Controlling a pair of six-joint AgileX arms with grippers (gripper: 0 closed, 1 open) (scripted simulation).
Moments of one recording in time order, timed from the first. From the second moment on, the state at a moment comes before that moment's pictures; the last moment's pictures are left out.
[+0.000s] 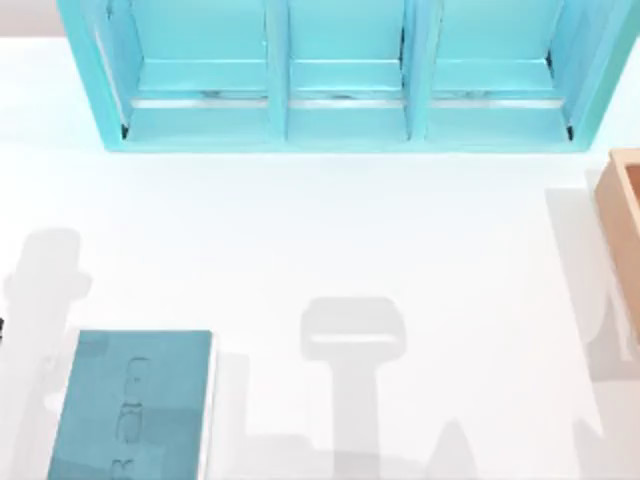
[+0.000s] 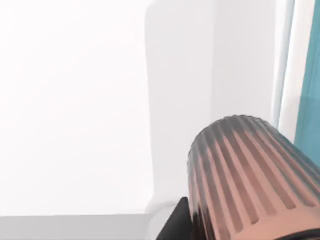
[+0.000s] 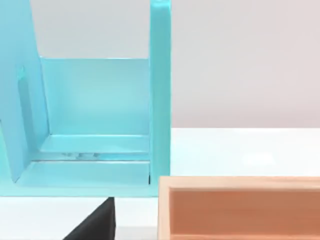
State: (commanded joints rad) left arm 0.05 1.16 0.99 -1.38 0.03 0.06; right arm 0.00 0.00 0.00 0.00 0.00 0.00
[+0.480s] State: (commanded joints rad) left arm 0.05 1.17 0.89 -1.27 0.03 0.06; right arm 0.00 0.00 0.00 0.00 0.00 0.00
